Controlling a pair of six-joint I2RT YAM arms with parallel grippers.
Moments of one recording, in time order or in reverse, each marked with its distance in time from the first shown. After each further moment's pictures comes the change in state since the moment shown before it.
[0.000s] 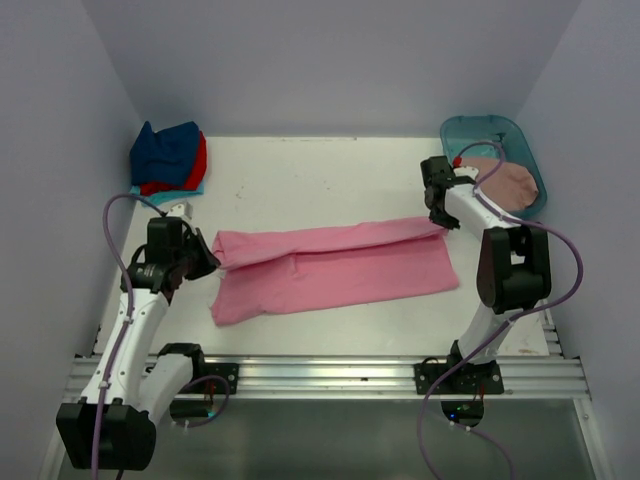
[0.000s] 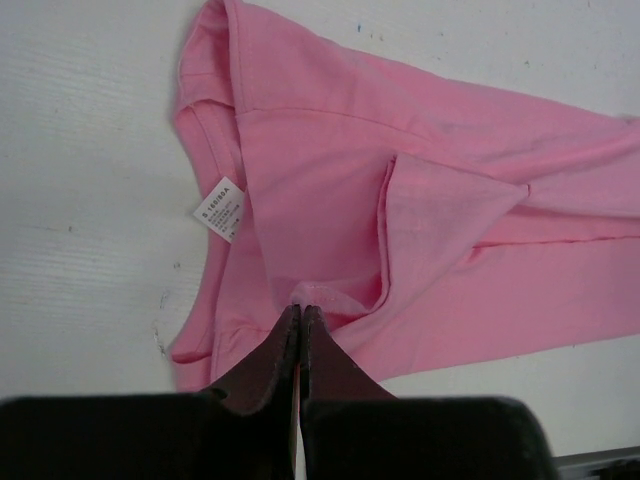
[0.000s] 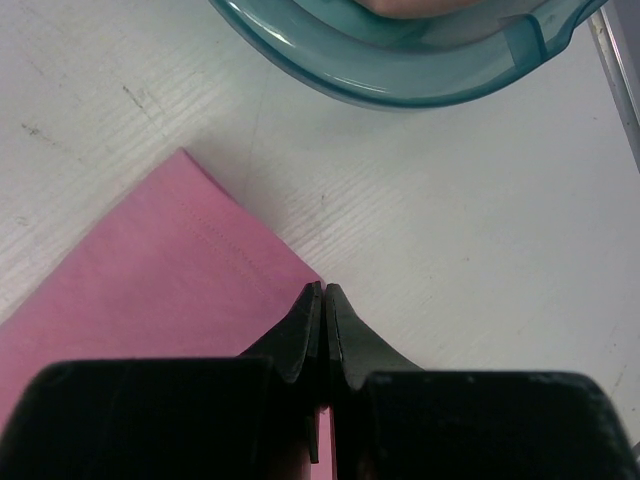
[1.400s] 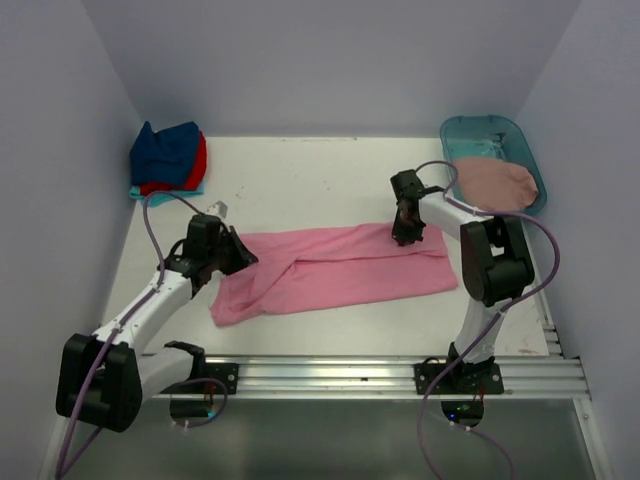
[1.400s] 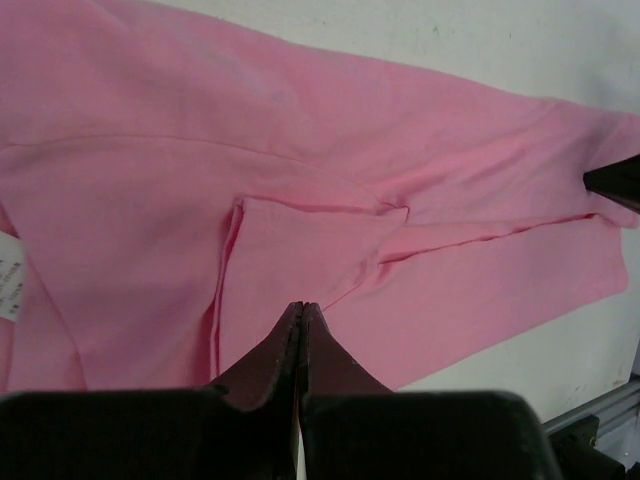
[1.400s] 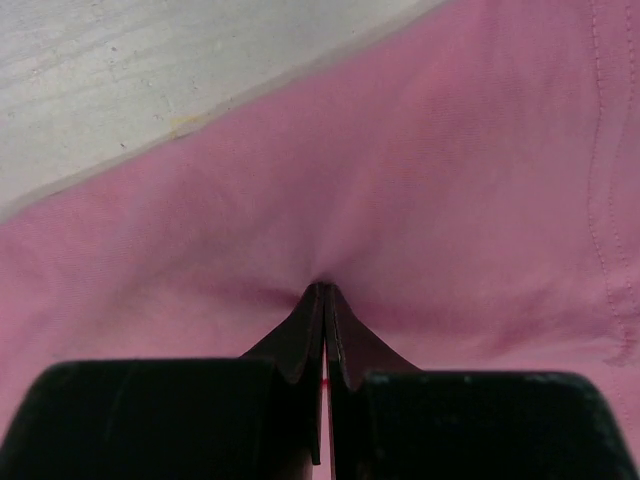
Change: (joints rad) left arm -0.182 0.220 -0.109 0.376 0.056 -0.232; right arm 0.129 0.091 -0.044 0.075 -0.420 -0.028
